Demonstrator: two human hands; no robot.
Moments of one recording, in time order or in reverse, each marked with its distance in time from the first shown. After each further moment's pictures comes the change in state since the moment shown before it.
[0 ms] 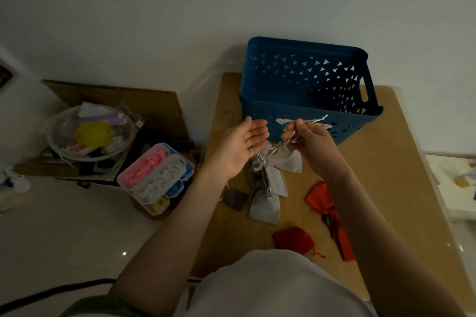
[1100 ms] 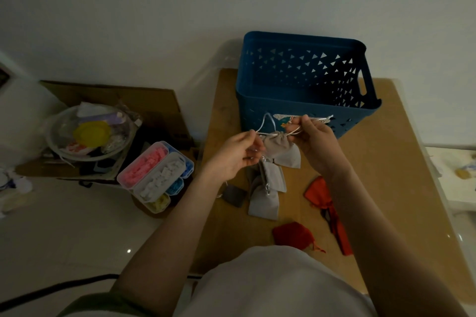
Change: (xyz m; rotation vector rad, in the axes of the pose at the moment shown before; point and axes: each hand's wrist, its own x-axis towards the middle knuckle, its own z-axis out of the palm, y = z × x) left_hand 0.009 -0.019 -0.012 0.427 0.024 -0.115; right_hand 0.003 0.009 -0.013 0.212 0.034 -0.005
